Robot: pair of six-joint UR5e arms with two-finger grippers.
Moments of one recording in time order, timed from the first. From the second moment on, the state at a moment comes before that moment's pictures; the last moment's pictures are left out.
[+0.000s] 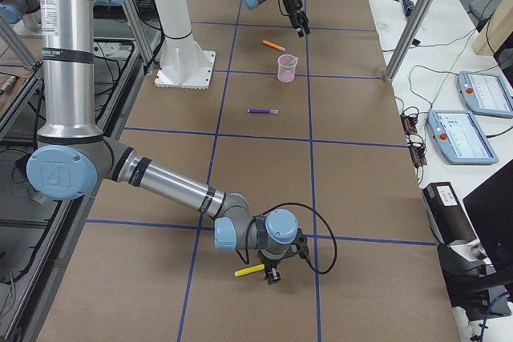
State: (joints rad) left arm -0.63 -2.25 -1.57 -2.38 -1.70 -1.05; right arm 1.40 -1.61 1.17 -1.13 2.27 -0.19
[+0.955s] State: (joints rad) left arm -0.63 -2.24 -1.57 -2.38 -1.70 -1.05; right arm 1.39 -1.60 1.16 -1.13 2.27 -0.20
